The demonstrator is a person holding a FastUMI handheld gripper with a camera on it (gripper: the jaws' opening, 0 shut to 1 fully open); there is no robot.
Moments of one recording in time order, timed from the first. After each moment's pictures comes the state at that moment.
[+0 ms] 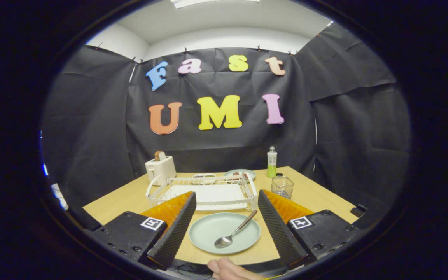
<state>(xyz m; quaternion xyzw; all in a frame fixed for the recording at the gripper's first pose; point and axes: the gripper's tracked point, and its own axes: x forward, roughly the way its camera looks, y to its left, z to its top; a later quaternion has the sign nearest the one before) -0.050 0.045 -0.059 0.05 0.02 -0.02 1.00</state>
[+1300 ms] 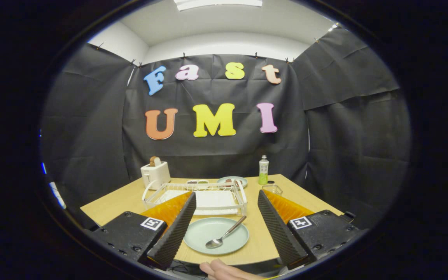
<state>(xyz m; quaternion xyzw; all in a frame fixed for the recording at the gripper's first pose) -0.064 0.030 -0.045 0.04 0.02 -0.05 1.00</state>
